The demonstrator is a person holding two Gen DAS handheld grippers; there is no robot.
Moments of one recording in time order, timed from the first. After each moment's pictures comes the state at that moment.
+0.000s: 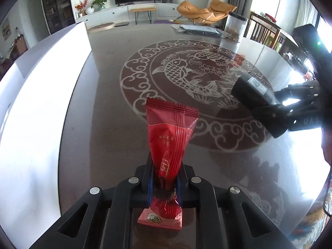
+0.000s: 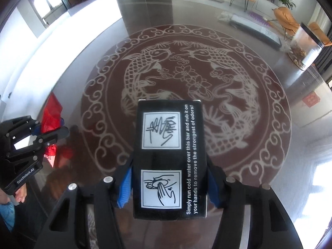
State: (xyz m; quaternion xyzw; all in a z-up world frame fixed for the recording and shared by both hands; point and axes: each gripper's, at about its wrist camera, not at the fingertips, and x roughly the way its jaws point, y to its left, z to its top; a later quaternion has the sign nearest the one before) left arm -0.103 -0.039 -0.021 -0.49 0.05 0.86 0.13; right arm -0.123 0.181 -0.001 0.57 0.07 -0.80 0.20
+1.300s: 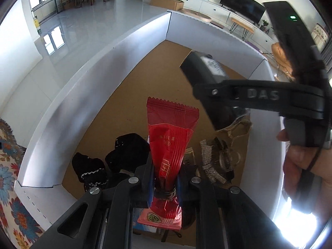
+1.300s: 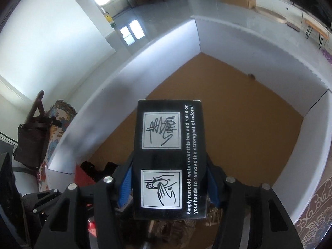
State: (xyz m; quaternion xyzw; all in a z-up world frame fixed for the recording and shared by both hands) left arm -0.129 -0.355 0.031 -0.53 -0.15 0.83 -0.10; right arm -0.226 -0.263 0.017 0.56 0.09 -0.72 0.39
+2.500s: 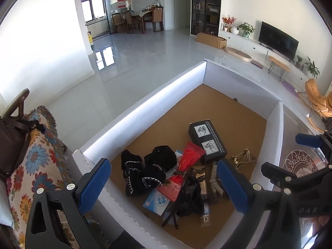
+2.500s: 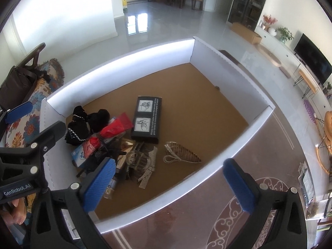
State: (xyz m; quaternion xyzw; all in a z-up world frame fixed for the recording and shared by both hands) left arm -0.070 -0.309 0.111 -0.41 -0.12 0.86 -0.29; right arm -0.147 -0.170 0.108 0.45 0.26 -0.77 0.38
